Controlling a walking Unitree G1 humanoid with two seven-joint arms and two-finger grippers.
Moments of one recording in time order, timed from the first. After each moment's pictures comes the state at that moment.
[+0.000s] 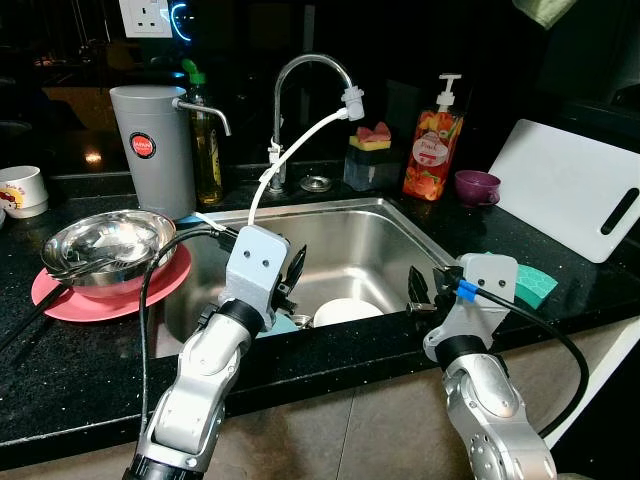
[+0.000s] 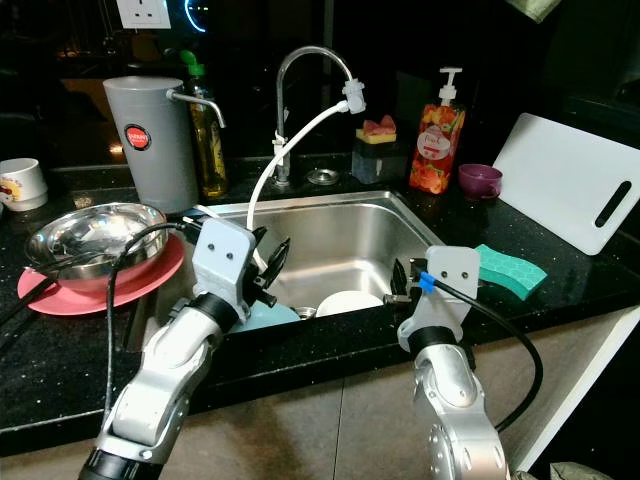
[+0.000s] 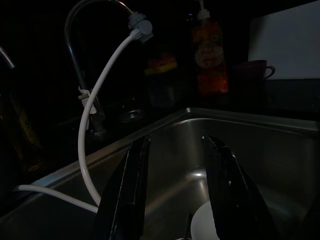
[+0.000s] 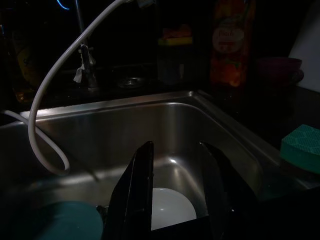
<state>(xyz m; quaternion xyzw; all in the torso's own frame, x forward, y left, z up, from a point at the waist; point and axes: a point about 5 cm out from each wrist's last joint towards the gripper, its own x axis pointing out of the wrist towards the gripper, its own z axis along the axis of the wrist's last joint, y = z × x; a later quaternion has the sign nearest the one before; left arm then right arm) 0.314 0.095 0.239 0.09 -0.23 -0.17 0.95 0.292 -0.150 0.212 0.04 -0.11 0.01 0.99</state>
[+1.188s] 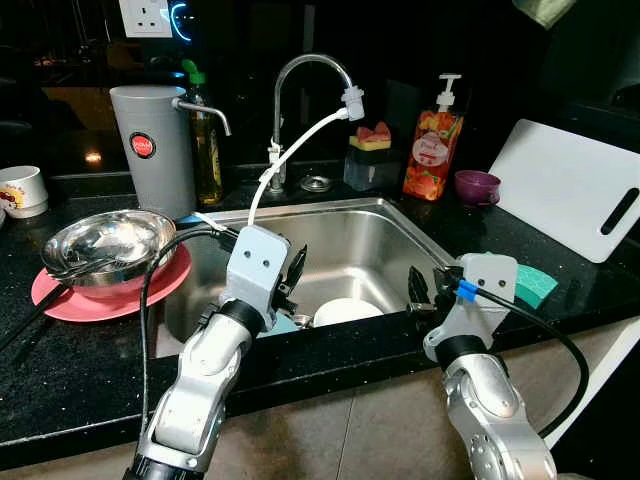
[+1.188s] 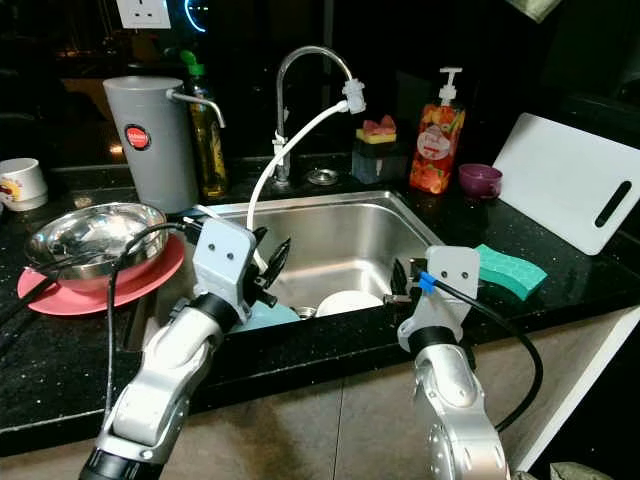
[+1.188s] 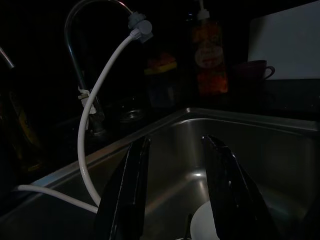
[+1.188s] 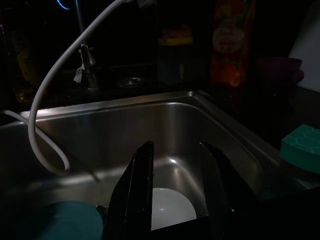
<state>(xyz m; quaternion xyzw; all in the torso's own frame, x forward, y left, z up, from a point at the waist) 0.314 0.095 0.239 0.09 -0.23 -0.17 0.95 0.292 -0.150 0.212 0.04 -0.11 0.01 0.99</state>
